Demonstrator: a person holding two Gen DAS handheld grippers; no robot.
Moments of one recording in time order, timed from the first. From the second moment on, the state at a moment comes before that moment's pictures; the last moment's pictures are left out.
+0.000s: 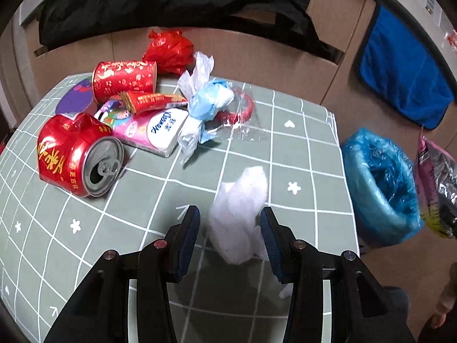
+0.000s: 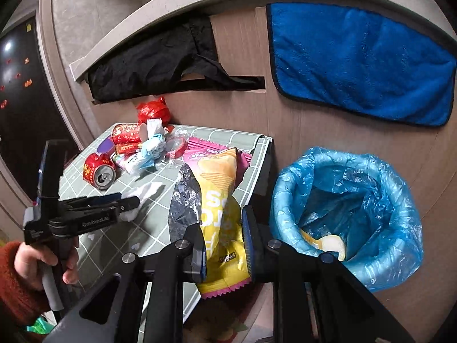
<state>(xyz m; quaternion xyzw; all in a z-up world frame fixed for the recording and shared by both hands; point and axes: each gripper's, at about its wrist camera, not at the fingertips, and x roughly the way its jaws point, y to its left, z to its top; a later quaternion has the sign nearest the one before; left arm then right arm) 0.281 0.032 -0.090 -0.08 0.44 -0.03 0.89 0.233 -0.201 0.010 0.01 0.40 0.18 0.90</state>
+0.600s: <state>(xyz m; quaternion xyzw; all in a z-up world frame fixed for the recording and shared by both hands) 0.247 0.041 -0.037 -0.08 0.36 -0.04 0.93 0.234 -0.184 0.017 0.00 0.39 0.20 0.90</state>
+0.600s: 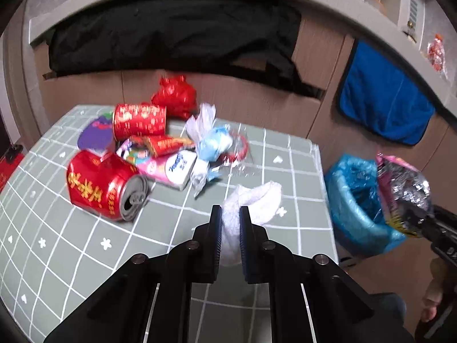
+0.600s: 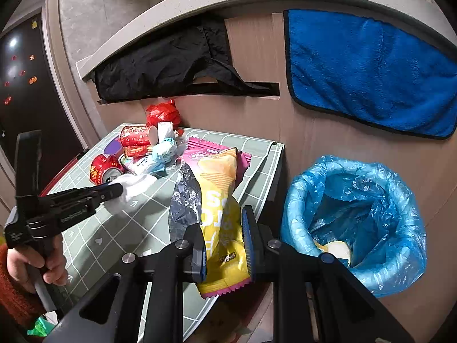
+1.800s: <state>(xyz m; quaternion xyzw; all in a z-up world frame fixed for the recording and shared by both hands) 0.300 -0.196 -0.006 0.01 0.34 -0.19 0.92 0.247 -0.369 0.022 0.07 0.35 0.04 0.93</state>
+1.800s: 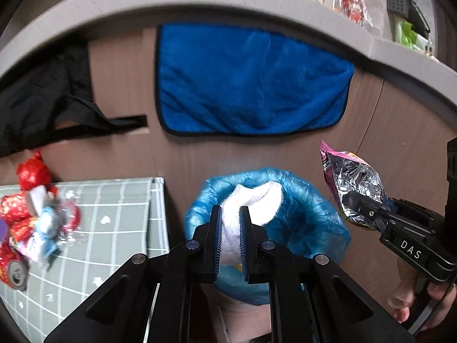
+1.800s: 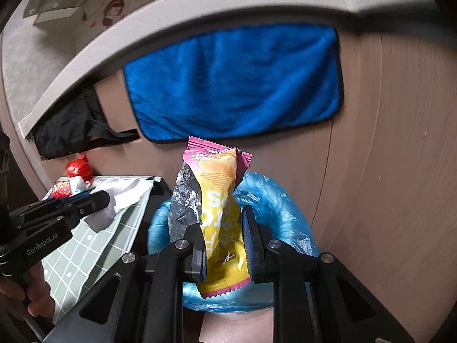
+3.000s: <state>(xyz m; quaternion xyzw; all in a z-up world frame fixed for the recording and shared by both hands) 0.333 -0.127 -0.032 -0.01 0.36 -0.17 0.92 0.285 -0.348 -0.010 0.08 0.38 0.07 0.92</state>
